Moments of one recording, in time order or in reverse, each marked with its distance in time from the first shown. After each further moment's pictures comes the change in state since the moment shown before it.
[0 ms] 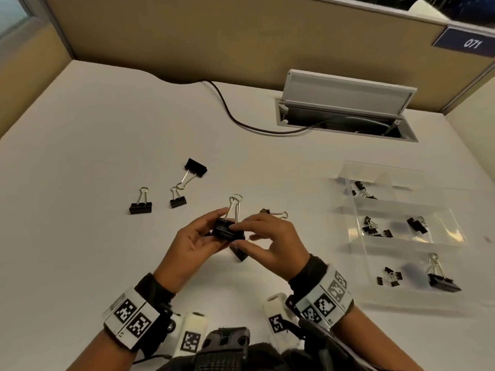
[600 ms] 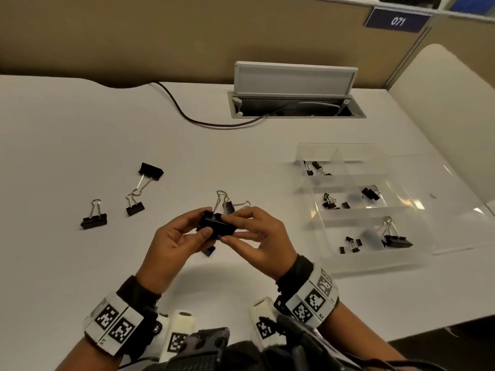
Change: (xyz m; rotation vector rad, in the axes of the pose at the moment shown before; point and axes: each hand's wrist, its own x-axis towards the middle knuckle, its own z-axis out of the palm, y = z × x) left_hand 0.007 -0.003 0.036 -0.058 -0.062 0.081; right_hand -0.045 0.006 -0.018 0.264 0.278 0.115
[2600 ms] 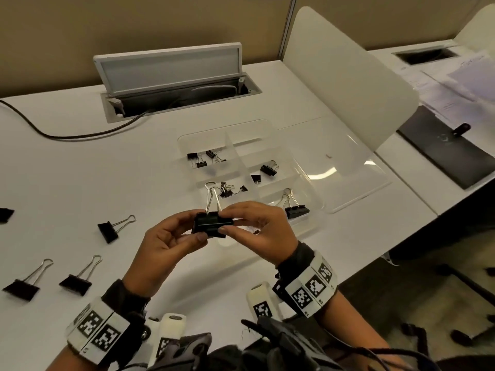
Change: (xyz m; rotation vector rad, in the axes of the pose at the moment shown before) left_hand 0.034 -0.034 0.185 0.133 -0.303 -0.083; right_hand -0.070 0.035 -0.186 -0.060 0.248 0.031
